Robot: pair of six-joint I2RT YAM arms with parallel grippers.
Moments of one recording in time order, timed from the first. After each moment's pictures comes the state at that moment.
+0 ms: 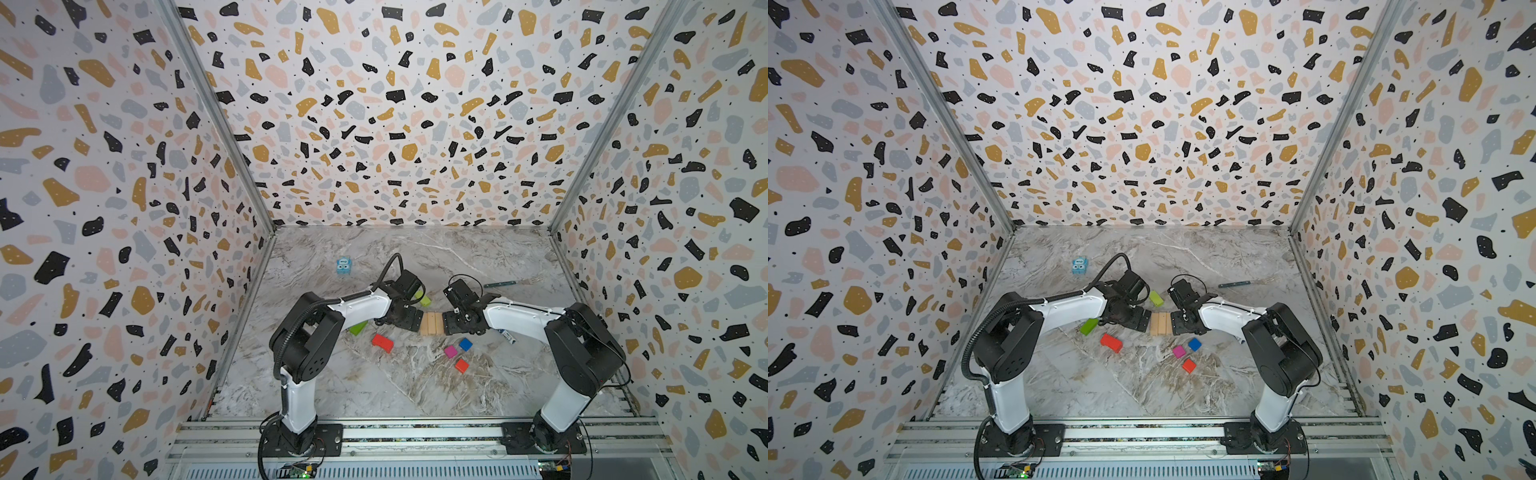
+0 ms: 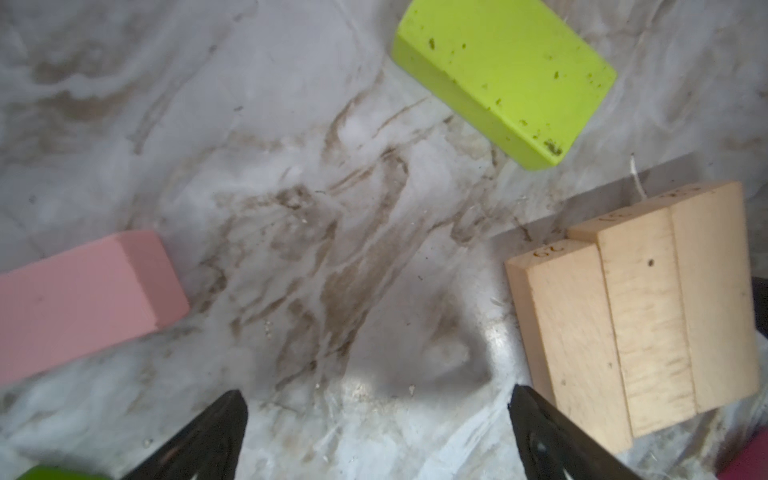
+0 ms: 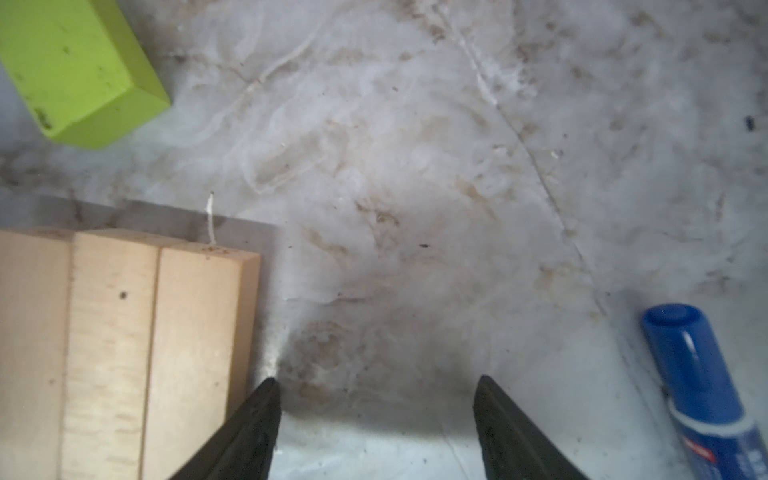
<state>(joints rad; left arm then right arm) -0.69 1.90 1.24 -0.59 -0.05 -0.33 0.62 1.71 0.98 -0.48 0.16 0.41</state>
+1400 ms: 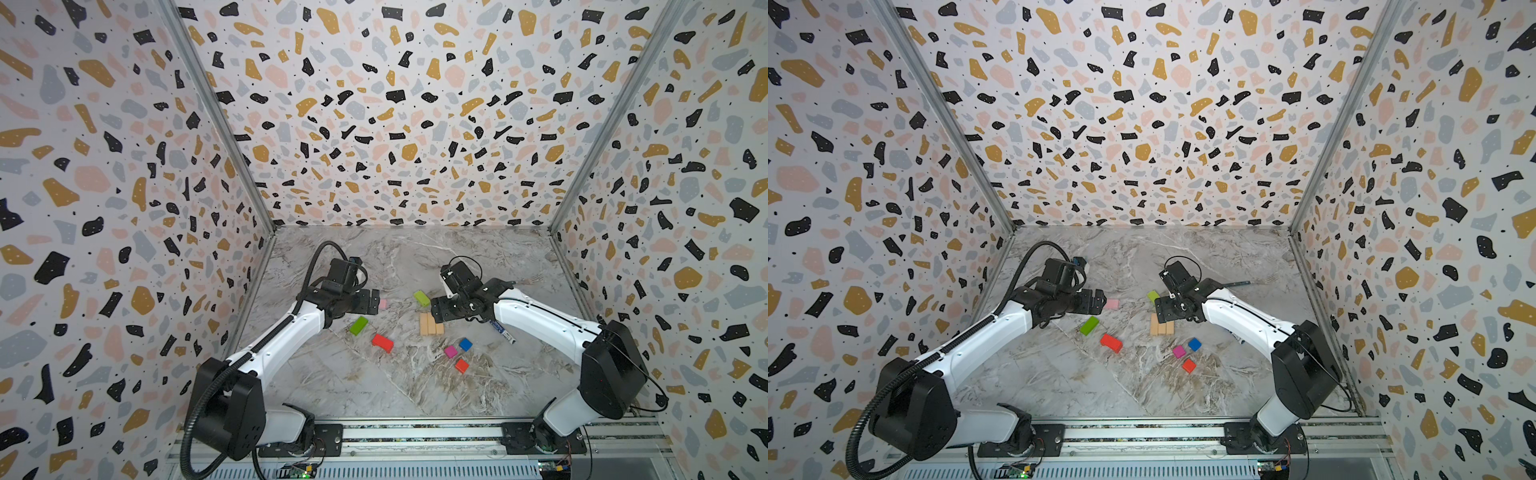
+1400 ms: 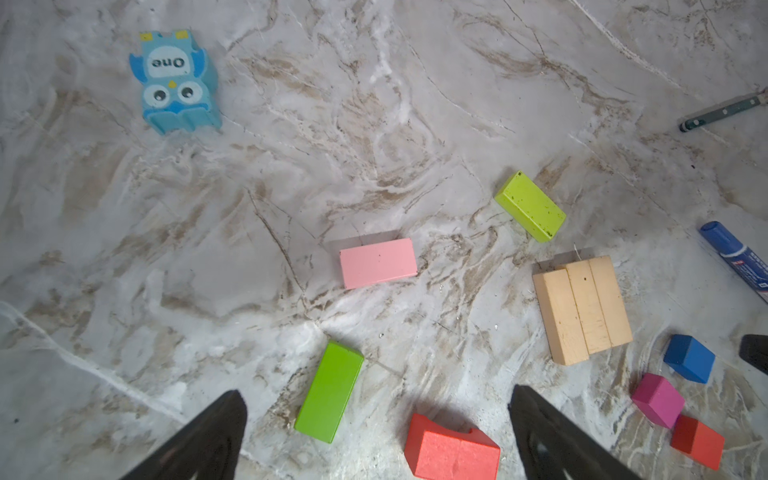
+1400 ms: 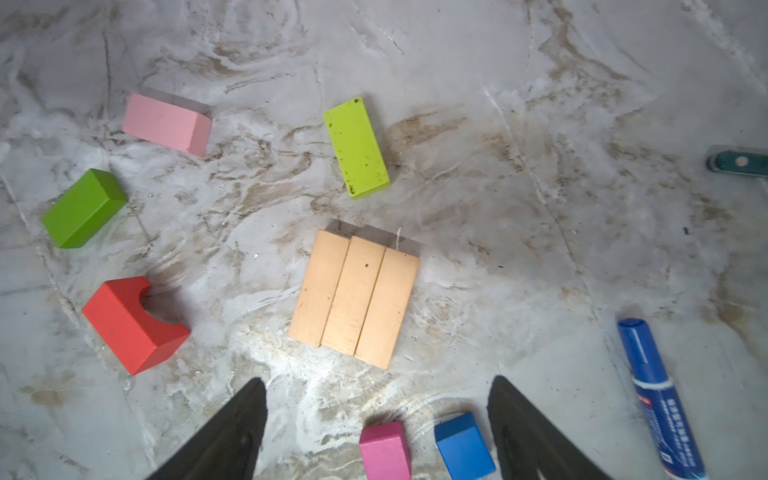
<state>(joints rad) -0.37 1.35 0.96 -0.53 0.07 -0.22 0.71 1.58 1.18 -0.66 0.04 0.39</state>
